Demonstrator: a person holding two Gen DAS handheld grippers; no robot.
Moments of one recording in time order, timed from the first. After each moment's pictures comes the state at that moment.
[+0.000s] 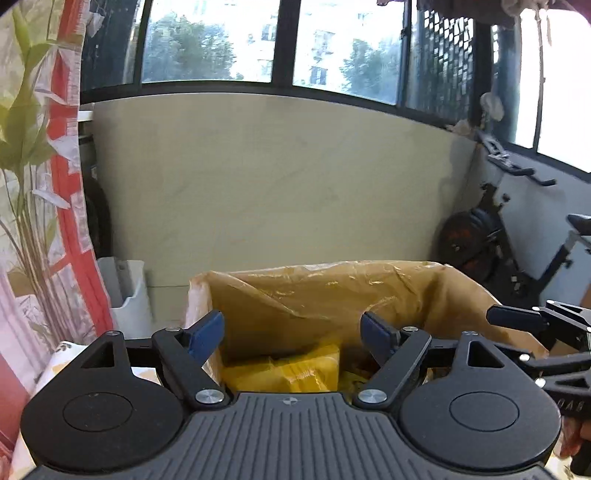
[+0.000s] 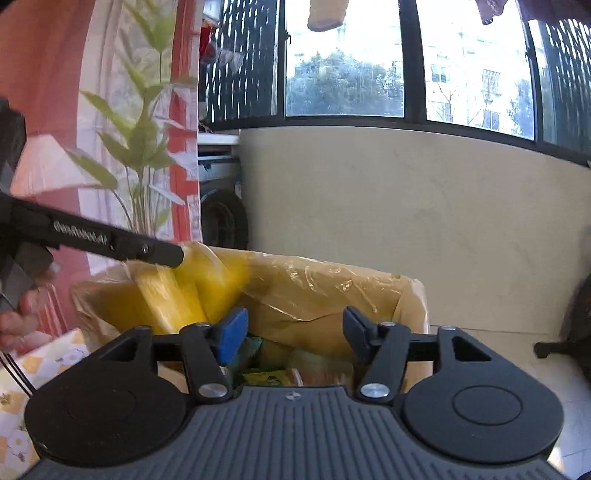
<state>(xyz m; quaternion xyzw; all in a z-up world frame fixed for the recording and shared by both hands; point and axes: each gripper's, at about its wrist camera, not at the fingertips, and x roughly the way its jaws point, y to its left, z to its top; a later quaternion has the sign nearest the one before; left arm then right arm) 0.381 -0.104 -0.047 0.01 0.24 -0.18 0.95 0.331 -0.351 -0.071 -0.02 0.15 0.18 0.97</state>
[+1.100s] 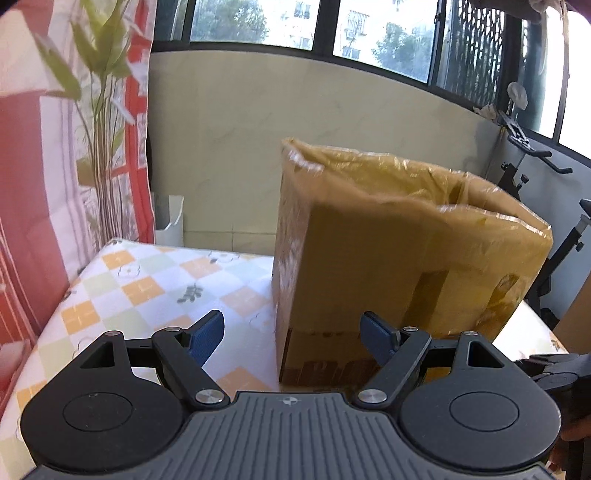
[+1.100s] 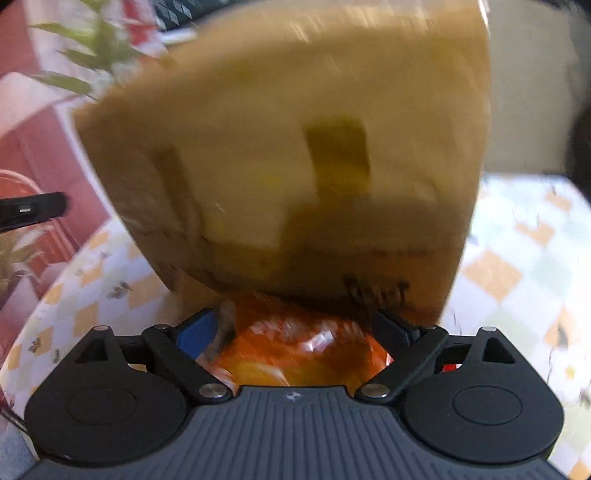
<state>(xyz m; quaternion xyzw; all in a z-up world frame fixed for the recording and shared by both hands) 0.285 -0.012 -0.125 -0.02 0.29 -0.13 0.95 0.287 -0.326 -0.199 0.08 0.39 0.13 0.91</state>
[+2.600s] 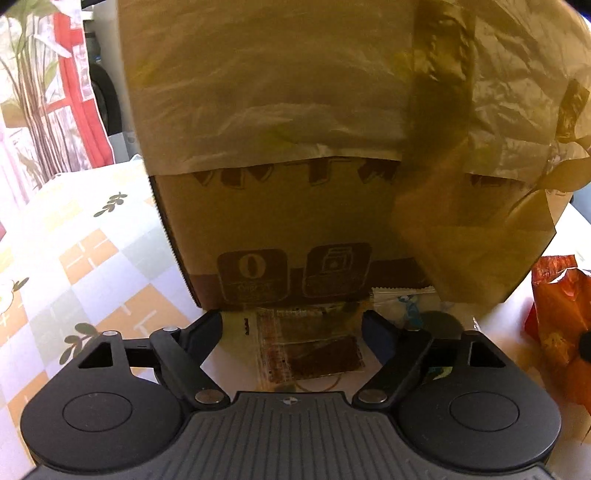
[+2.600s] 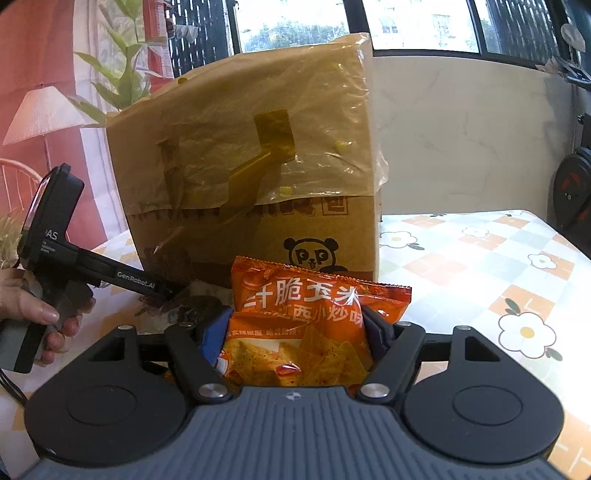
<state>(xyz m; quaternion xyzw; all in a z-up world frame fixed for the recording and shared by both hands) 0.331 -0.096 -0.248 0.06 0.39 -0.13 0.91 0.194 -0.372 -0.242 0.05 0.21 0.13 0.97</state>
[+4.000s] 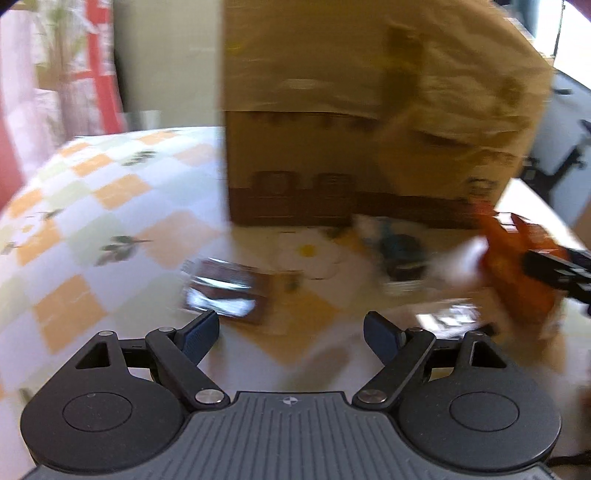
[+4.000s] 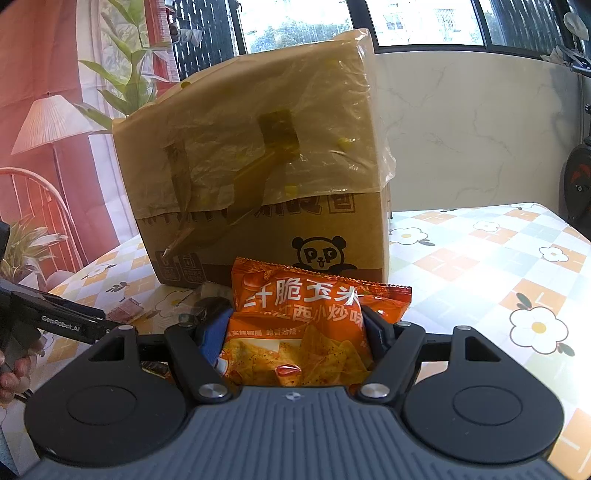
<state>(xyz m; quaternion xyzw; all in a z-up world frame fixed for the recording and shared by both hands) 0.257 -0.053 -0.243 0.02 0.40 -0.17 0.90 0.194 -0.376 -0.243 0.07 0.21 0.14 0.96</state>
